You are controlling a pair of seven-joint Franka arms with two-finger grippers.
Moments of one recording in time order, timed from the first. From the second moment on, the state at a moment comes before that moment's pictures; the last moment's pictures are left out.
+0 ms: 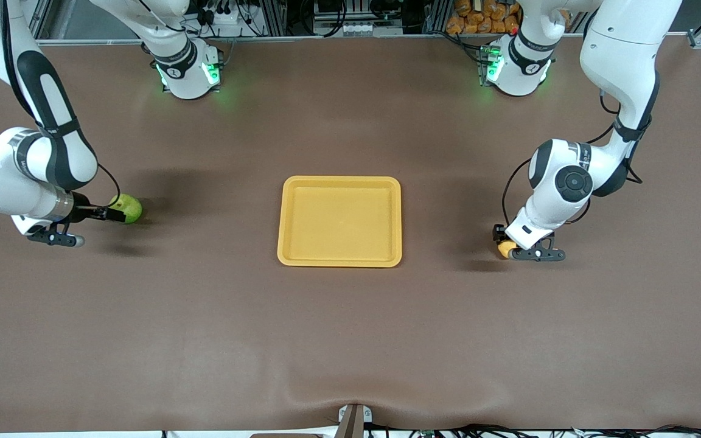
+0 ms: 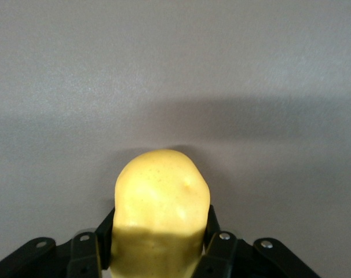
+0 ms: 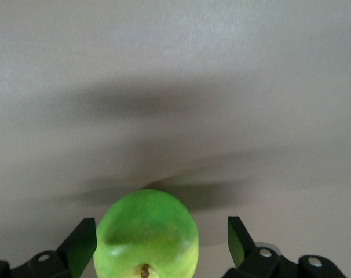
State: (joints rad) left arm -0.16 0.44 -0.03 -2.17 0.10 2.67 -0.24; right arm -0.18 0.33 -0.10 -2.18 0.06 2.32 -0.14
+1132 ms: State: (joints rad) left arm -0.30 0.35 -0.10 -1.95 0.10 2.30 -0.63; right arm -0.17 0.36 -0.08 -2.26 0.11 2.40 -0.13
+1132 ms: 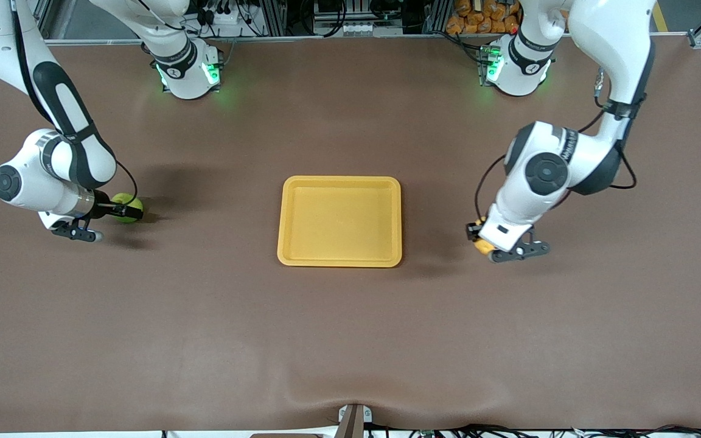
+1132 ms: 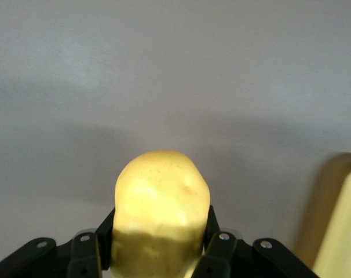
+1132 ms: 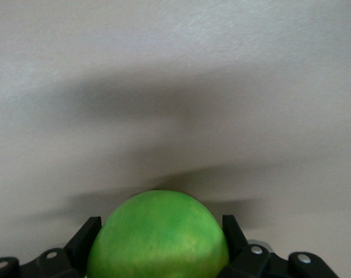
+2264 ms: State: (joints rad) left arm -0.67 0.67 -0.09 -1.64 0.10 2.20 -1.06; right arm -0.03 0.30 -0.07 -2.02 0.12 1.98 0.15
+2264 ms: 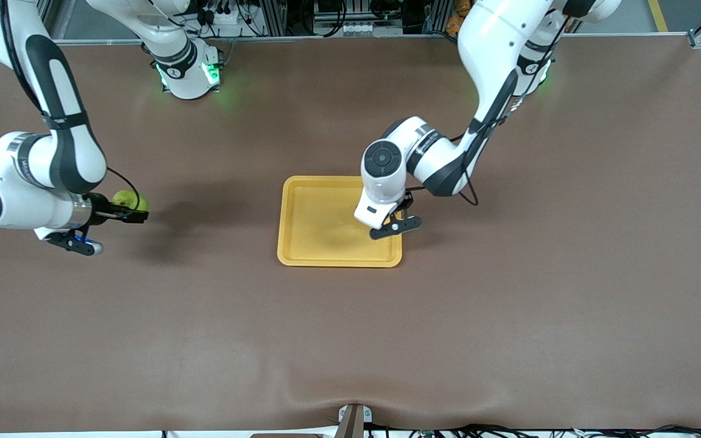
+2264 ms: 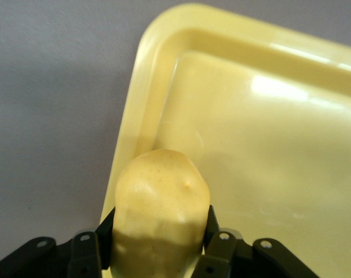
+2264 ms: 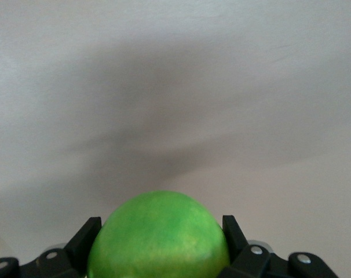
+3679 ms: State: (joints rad) left arm -0.57 0.56 -0.08 -1.58 0.15 1.99 -0.97; right arm 0.30 0.32 -0.05 -1.95 0.24 2.03 0.61
